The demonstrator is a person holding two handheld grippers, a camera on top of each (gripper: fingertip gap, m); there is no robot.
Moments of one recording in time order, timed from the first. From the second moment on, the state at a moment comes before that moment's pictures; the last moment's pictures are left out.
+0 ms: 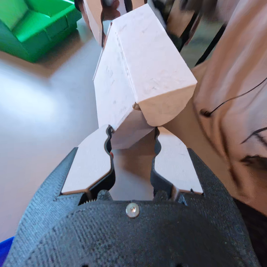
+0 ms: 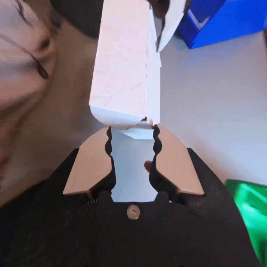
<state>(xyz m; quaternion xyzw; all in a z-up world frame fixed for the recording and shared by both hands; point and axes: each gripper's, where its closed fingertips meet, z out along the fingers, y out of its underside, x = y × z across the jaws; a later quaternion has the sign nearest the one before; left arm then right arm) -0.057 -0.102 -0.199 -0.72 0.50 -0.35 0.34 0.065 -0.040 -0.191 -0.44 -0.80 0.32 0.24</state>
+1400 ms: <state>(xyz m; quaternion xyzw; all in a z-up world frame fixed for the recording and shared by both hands) -0.062 -0.066 -0.136 -0.69 0.34 -0.53 0.36 0.045 -0.023 -0.145 -0.58 -0.56 0.59 0.00</state>
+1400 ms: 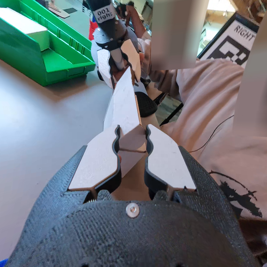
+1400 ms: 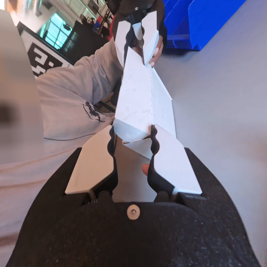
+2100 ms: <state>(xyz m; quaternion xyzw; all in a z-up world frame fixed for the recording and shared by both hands) -0.056 -0.088 -0.140 -0.68 0.43 -0.46 0.37 0.050 -0.034 -0.148 -0.55 -0.60 0.57 0.06</state>
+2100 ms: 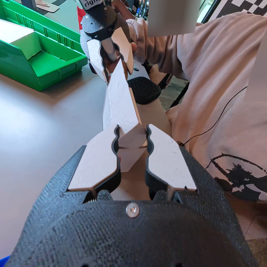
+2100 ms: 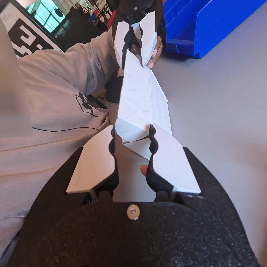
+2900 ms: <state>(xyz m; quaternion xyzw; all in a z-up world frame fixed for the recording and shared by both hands) -0.050 -0.090 -0.153 -0.68 0.48 -0.30 0.47 0.051 -0.040 -0.157 -0.51 -0.68 0.49 0.21</state>
